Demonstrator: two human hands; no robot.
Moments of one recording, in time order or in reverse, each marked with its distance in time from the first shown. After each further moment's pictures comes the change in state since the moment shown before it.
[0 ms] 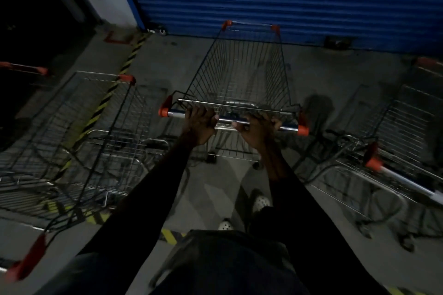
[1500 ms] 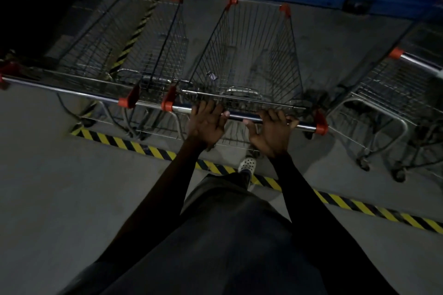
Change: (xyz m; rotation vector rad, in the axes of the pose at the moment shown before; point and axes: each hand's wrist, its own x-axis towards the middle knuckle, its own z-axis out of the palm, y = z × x) left_hand -0.446 -0.021 -0.052 -0.098 0.235 -0.011; right_hand -0.426 -0.106 0.061 -0.117 0.453 -0.178
